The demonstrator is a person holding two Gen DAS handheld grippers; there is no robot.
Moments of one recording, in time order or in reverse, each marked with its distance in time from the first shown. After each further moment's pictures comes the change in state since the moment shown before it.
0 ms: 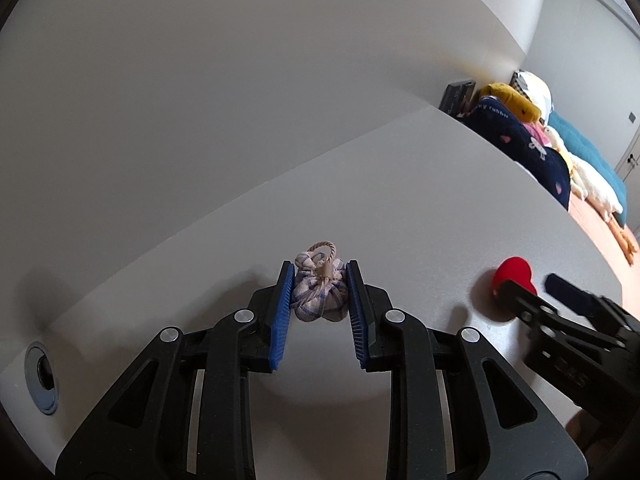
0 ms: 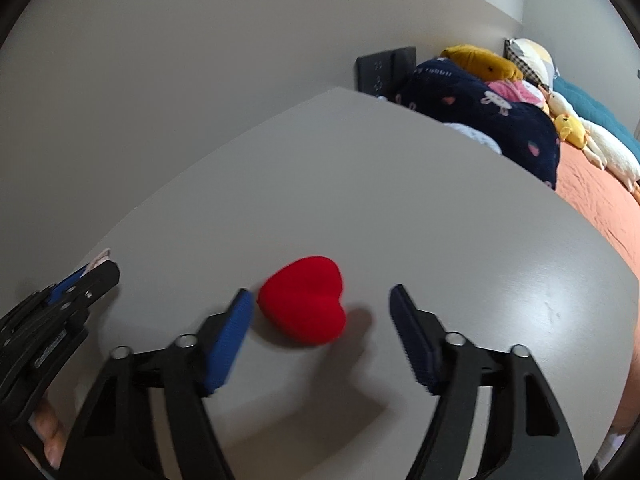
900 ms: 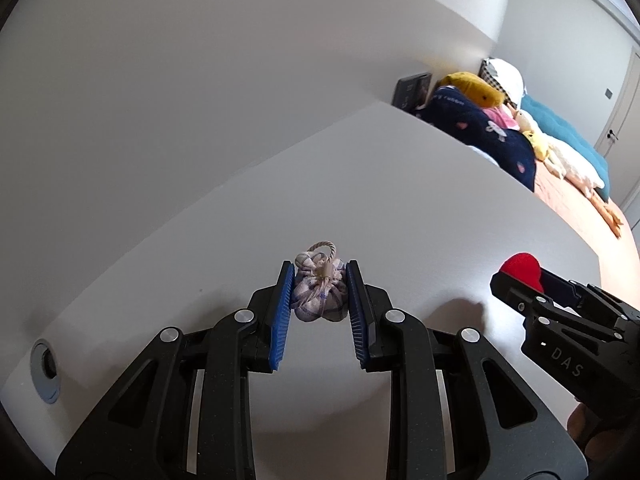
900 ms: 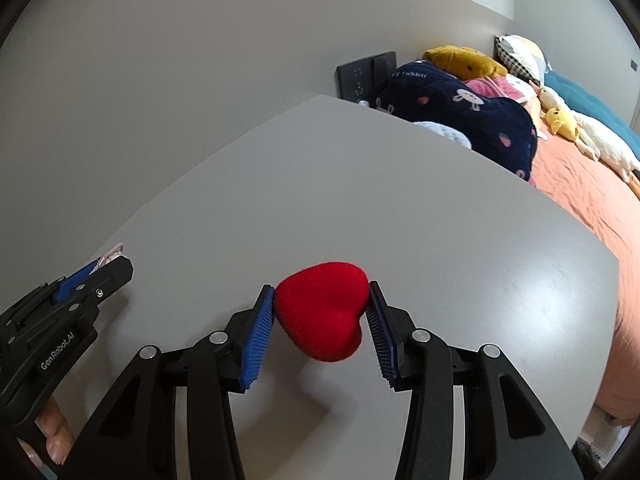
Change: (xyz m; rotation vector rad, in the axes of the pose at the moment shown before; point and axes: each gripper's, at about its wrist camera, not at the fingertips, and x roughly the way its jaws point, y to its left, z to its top) left arm -0.038 -0.033 -0.012 0.095 -0.015 -0.054; right arm -0.046 -0.030 -0.016 0.026 -0.028 0.014
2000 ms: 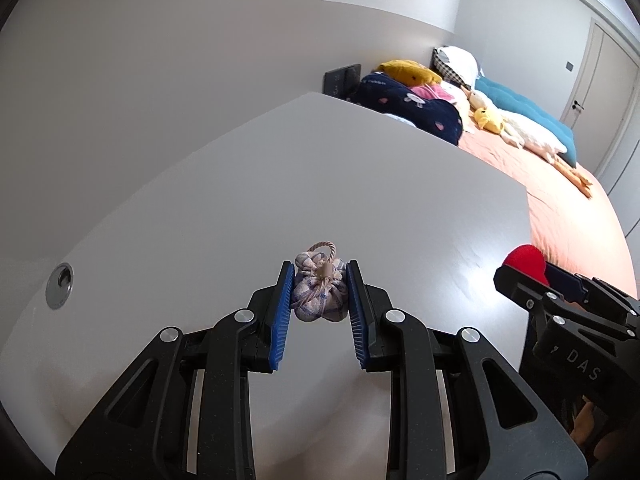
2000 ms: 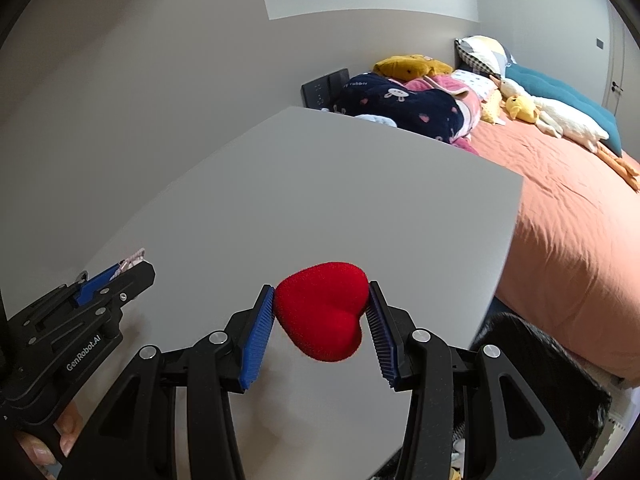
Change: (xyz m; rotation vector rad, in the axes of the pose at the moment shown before) left arm -0.099 -0.075 -0.084 0.100 -0.016 -0.070; right arm -0.134 -0.039 -0.106 0.073 -0.073 -0.018
